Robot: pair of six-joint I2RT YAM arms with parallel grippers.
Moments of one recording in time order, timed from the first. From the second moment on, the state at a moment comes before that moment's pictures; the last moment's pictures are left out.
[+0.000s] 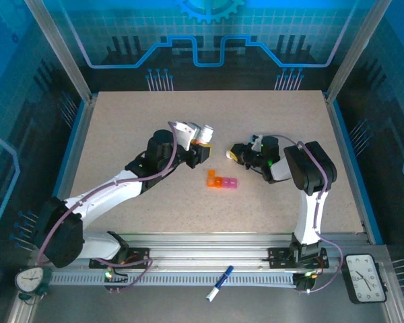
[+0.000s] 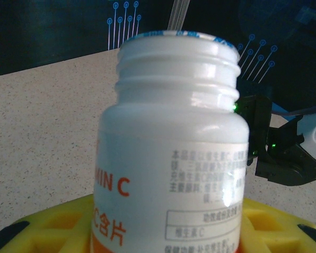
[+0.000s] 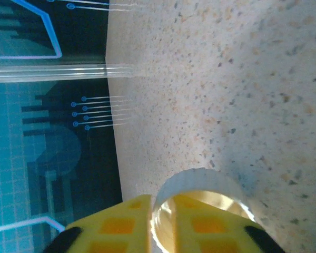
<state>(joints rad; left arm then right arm) -0.59 1.32 0.87 0.15 0.22 -0.17 0.21 2.06 0.77 0.88 -0.68 1.24</state>
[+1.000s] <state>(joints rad) -0.59 1.31 0.86 0.15 0.22 -0.17 0.17 1.96 0.73 0.72 -0.65 1.14</state>
